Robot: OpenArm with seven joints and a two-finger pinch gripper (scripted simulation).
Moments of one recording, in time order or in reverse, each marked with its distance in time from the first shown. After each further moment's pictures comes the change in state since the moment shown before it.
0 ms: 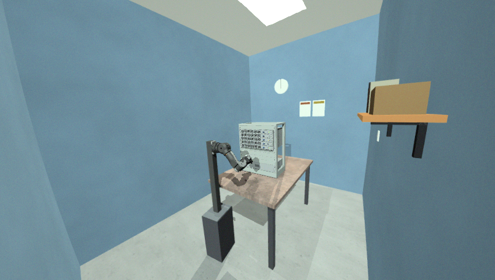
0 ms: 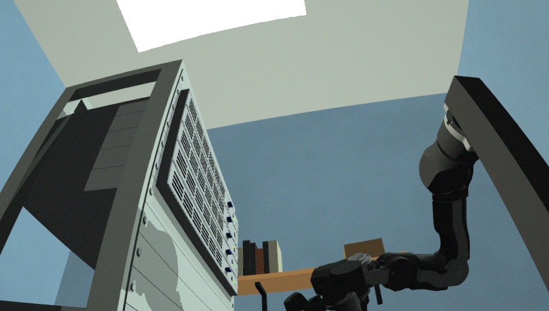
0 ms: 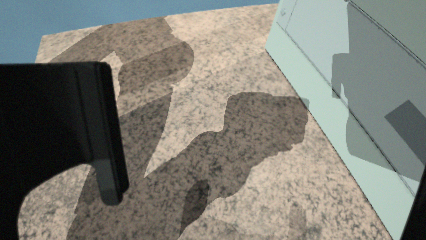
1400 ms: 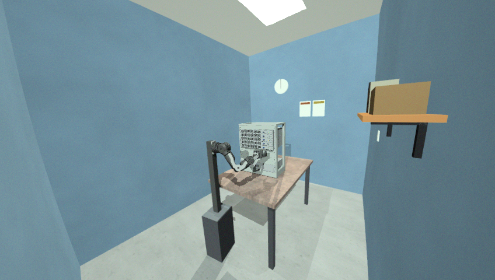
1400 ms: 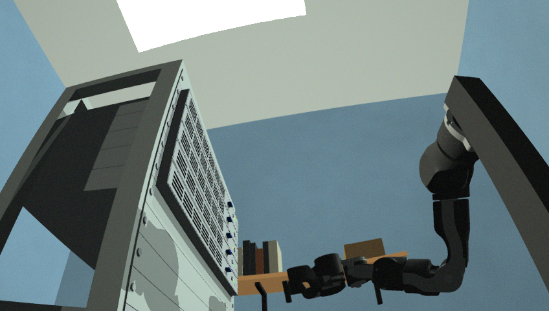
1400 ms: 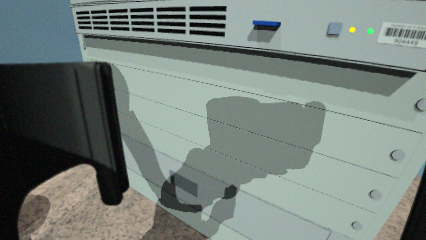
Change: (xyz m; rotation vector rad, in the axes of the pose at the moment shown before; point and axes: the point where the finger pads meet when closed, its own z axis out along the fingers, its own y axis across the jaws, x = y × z) arm -0.012 0.164 -0.128 -0.608 0.370 0.480
